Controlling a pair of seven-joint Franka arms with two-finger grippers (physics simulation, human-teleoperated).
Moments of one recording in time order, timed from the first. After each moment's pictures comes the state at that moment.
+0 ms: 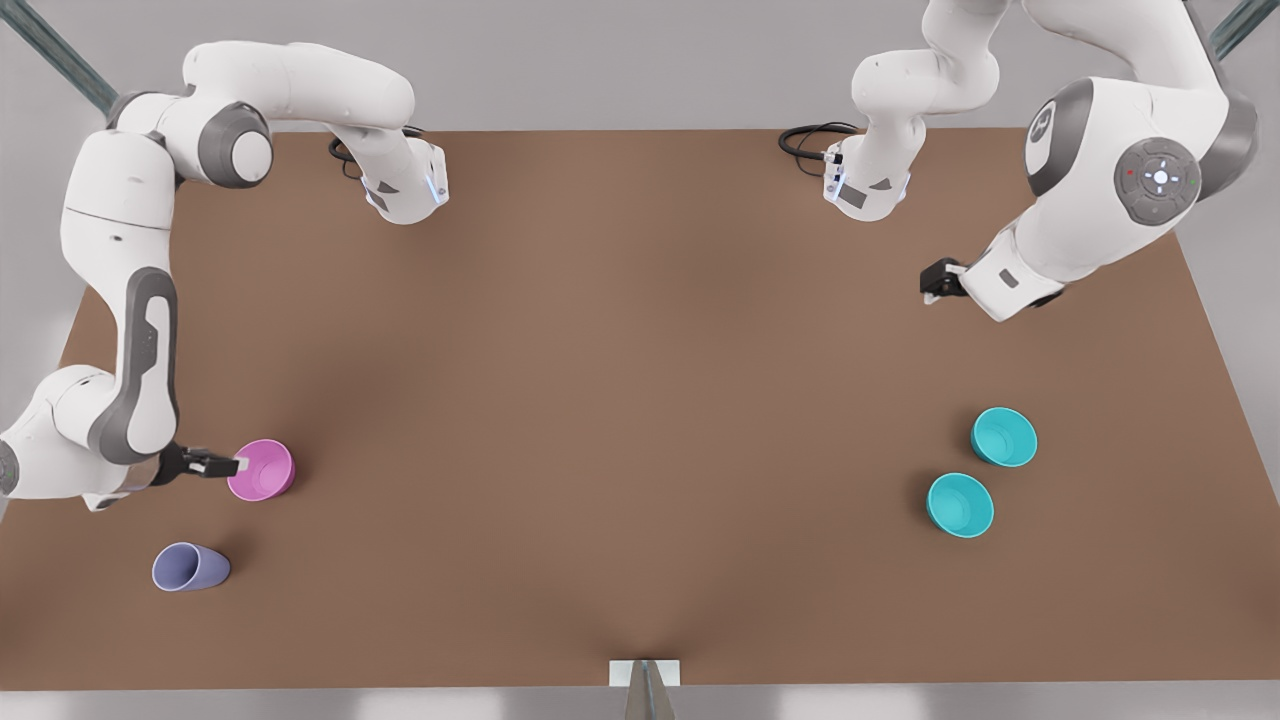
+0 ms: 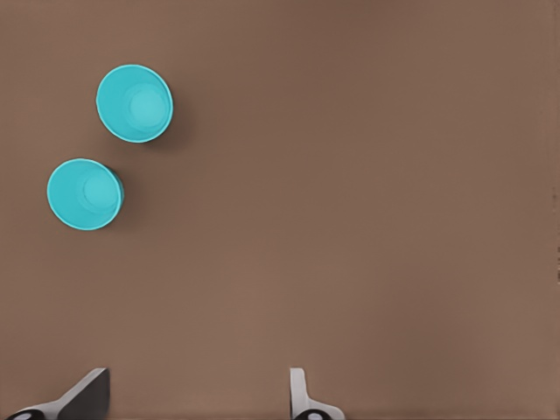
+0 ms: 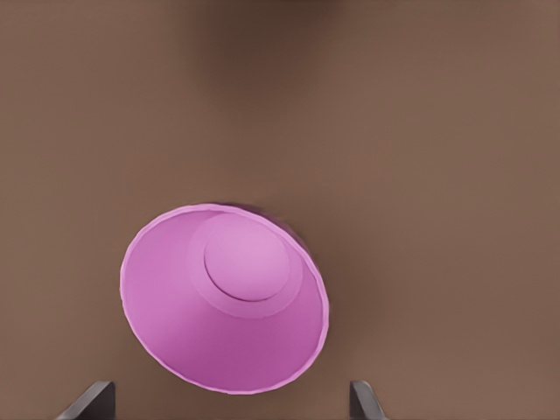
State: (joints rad) left arm 0.04 0.04 -0.22 -1.53 -0.01 1.40 -0.04; right arm -0.40 0.81 0.07 -1.27 0.09 1.76 -0.14
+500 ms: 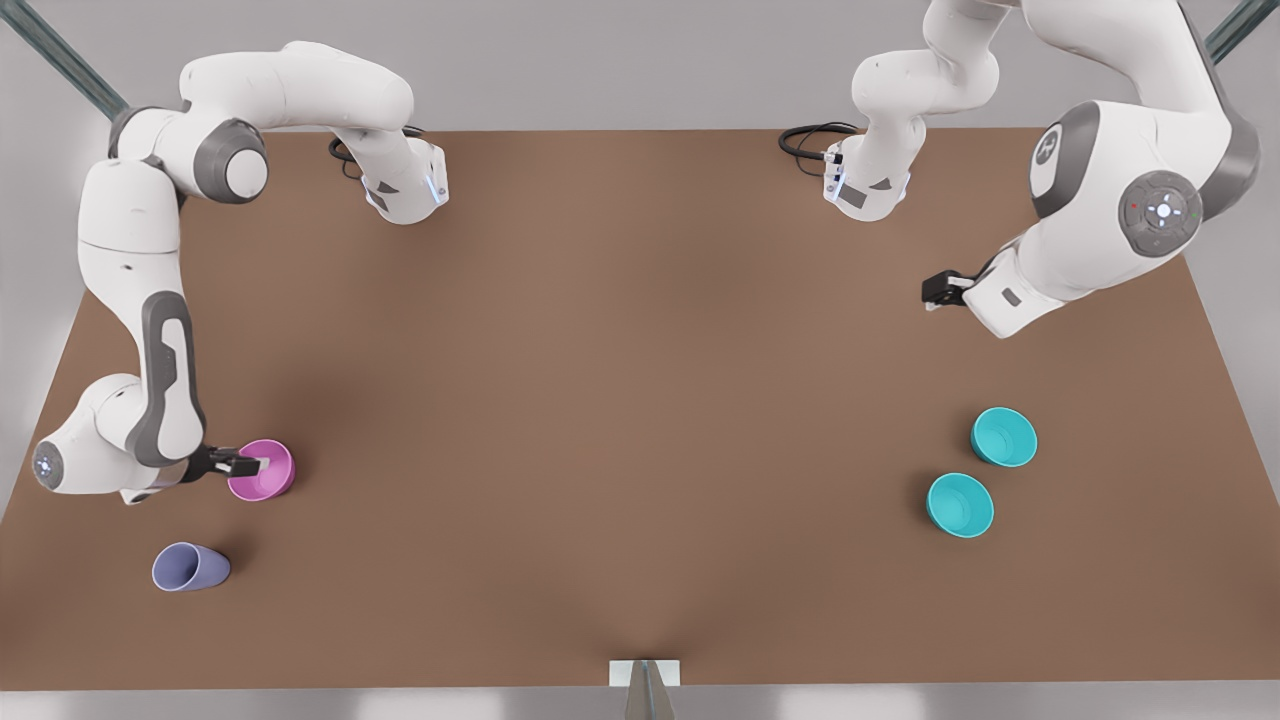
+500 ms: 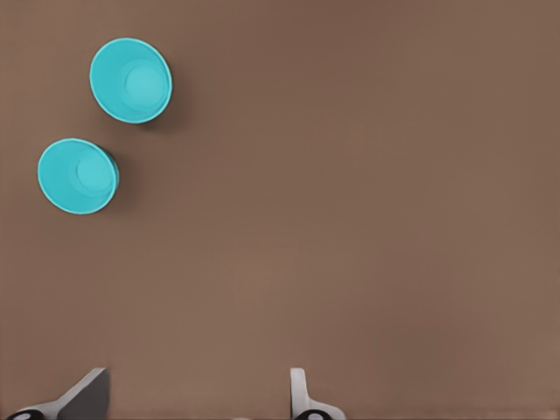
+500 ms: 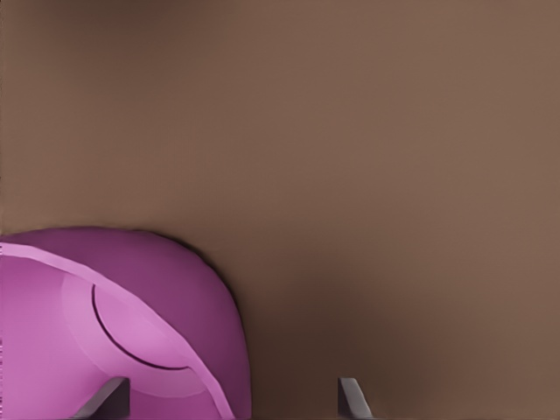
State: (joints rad) left arm 0.06 0.08 -0.23 -1.52 -0.02 1.36 -0.05; right arm -0.44 0.88 0.07 -1.36 0.11 1.90 -0.17
